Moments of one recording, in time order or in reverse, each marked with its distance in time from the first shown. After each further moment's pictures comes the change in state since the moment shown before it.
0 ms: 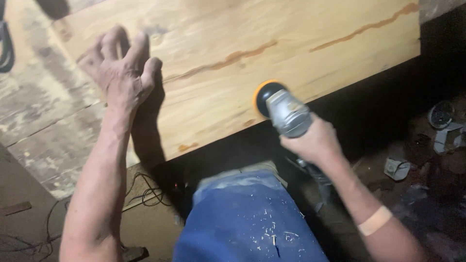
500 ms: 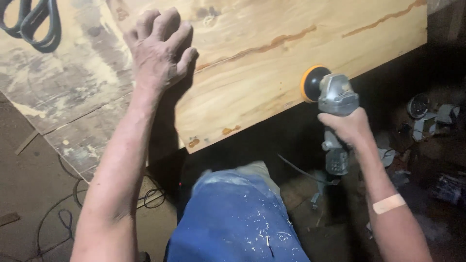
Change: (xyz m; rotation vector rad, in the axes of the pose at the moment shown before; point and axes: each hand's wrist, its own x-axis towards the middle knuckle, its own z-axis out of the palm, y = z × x) left_hand -0.003 -0.058 -0.008 -0.122 0.043 0.303; right_hand -0.036 -0.011 0.043 0.339 0.166 0.106
